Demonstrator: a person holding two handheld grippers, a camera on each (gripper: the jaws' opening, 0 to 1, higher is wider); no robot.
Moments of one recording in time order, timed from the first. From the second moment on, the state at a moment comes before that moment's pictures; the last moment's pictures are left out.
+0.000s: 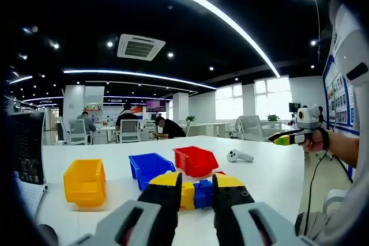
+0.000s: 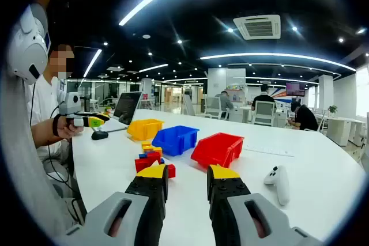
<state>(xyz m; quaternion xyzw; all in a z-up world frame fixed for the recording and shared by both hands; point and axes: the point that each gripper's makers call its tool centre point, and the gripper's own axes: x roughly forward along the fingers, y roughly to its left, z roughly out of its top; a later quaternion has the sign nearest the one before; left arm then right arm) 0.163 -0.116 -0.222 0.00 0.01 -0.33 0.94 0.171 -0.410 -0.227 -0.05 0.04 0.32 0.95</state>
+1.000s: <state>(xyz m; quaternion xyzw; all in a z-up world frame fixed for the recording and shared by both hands) 0.164 -0.118 -0.227 0.00 0.01 -0.34 0.94 0.173 -0.413 -0.228 -0.06 0.05 0.32 0.95</state>
